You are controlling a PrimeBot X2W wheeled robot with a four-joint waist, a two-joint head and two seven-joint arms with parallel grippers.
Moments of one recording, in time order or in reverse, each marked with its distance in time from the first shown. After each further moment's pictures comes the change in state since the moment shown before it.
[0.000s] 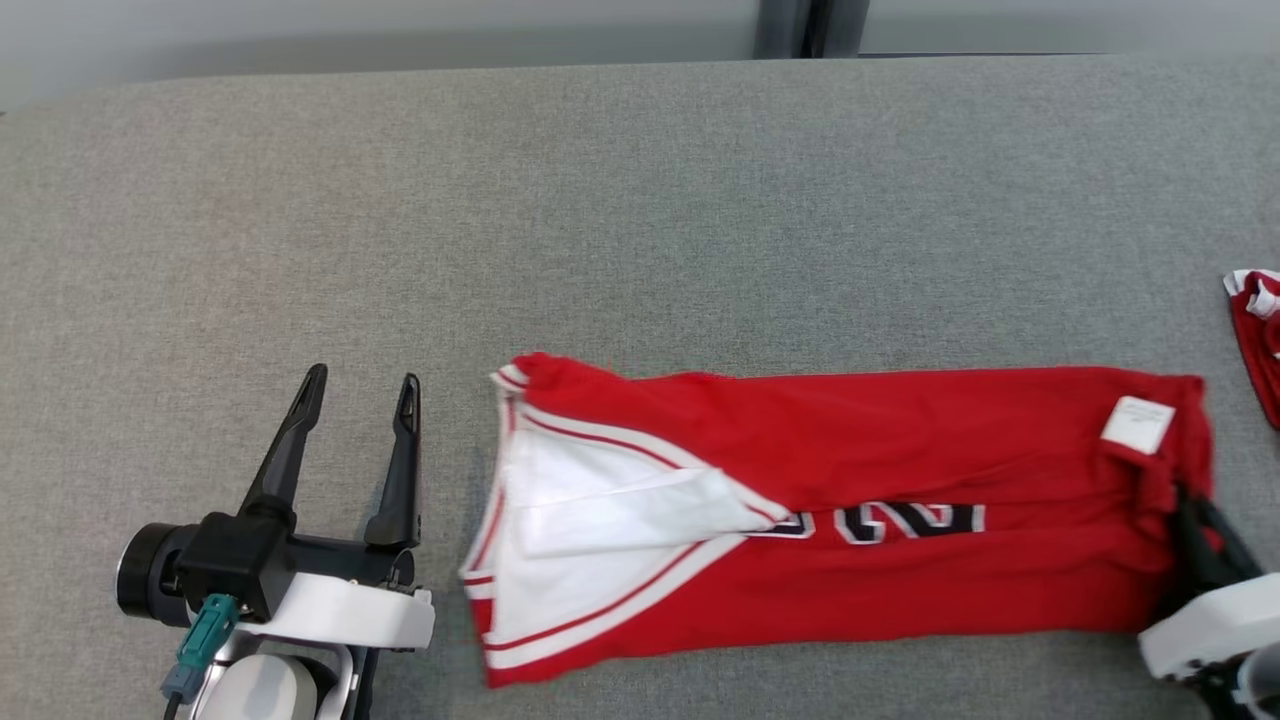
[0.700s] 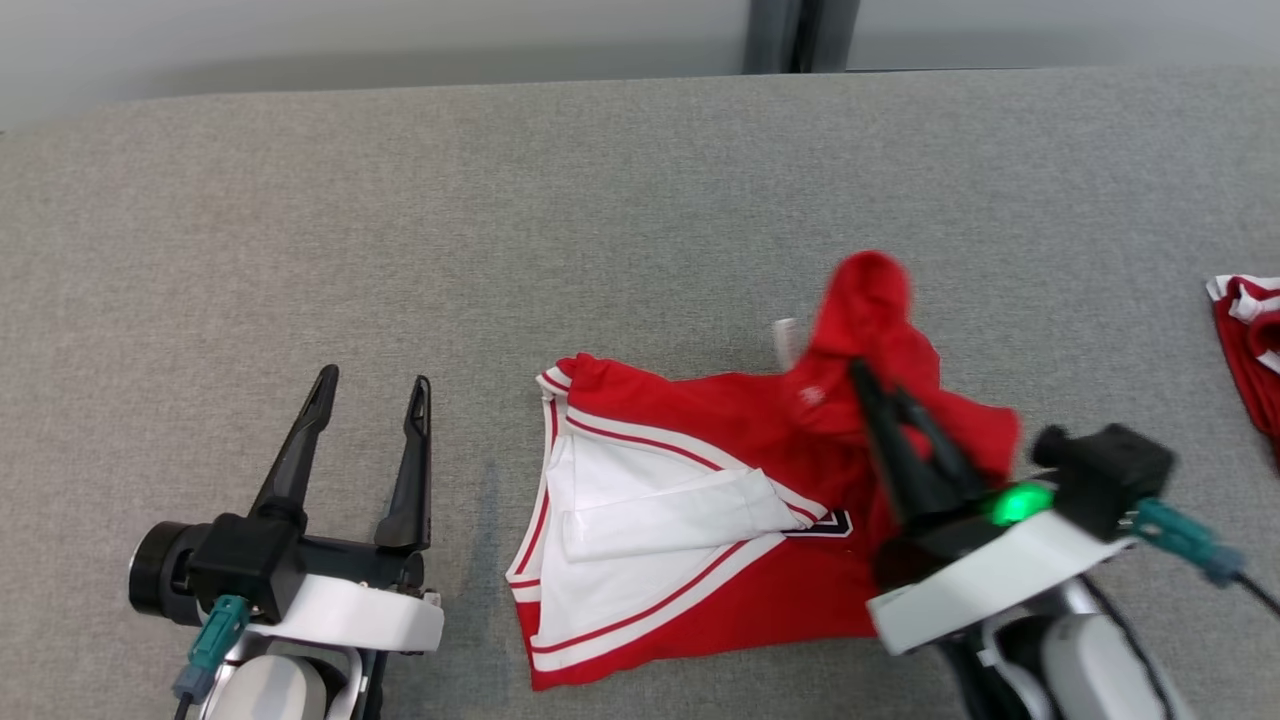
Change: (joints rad) left arm 0.003 -0.024 0.022 0.003 0.027 -0.032 0.000; right arm -0.082 0.153 0.277 -0.398 -0.048 -0.002 0.083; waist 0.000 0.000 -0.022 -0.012
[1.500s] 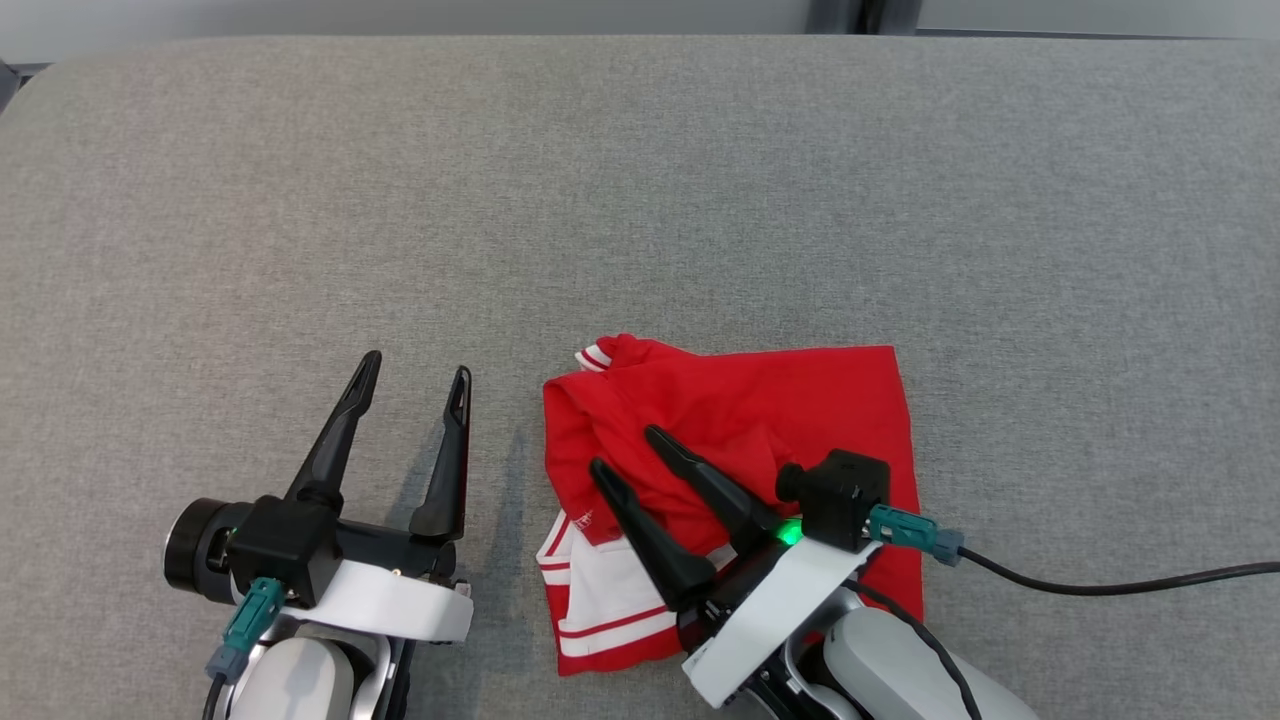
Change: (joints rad) left arm -0.036 -0.033 -0.028 0.029 0.031 -0.034 0.000; right arm -0.280 0.038 0.535 0.423 0.248 0.000 -0.223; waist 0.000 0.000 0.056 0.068
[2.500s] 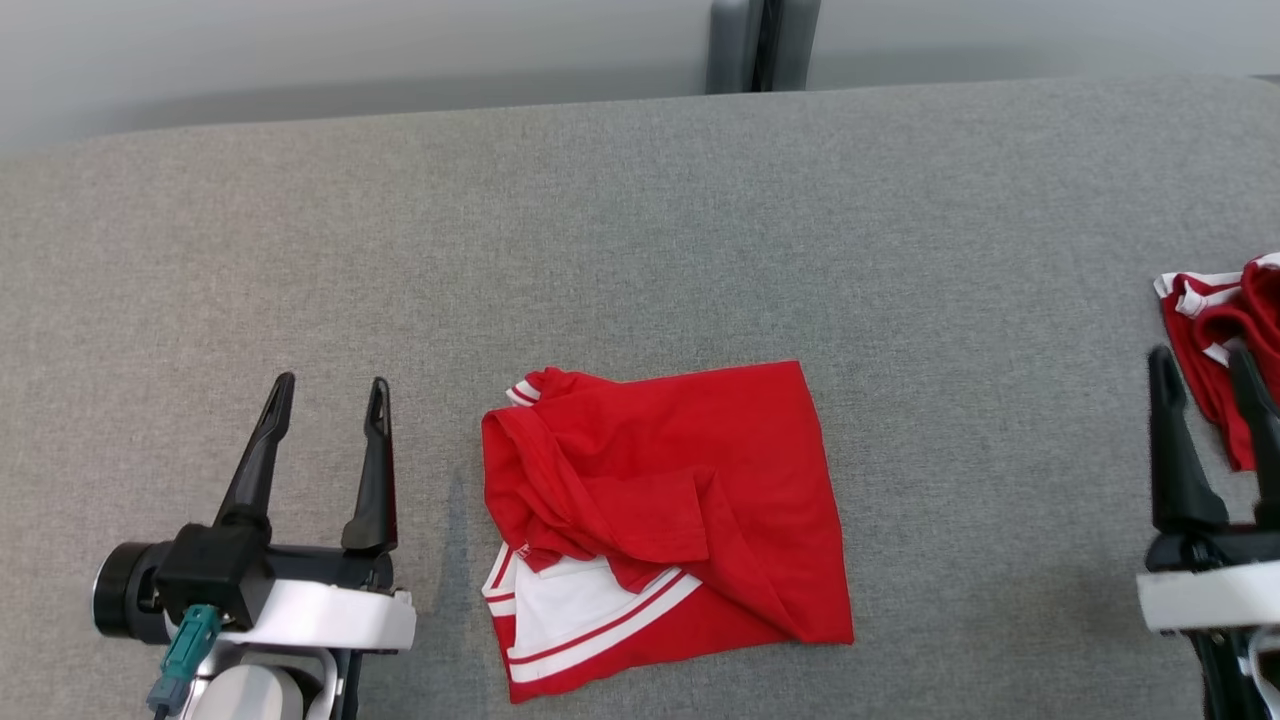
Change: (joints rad) left arm 0.054 0.014 0.089 -0.030 -0.003 0.051 0.000; right arm 0.385 -0.173 -0.826 -0.376 -0.202 0.000 0.032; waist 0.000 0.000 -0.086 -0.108
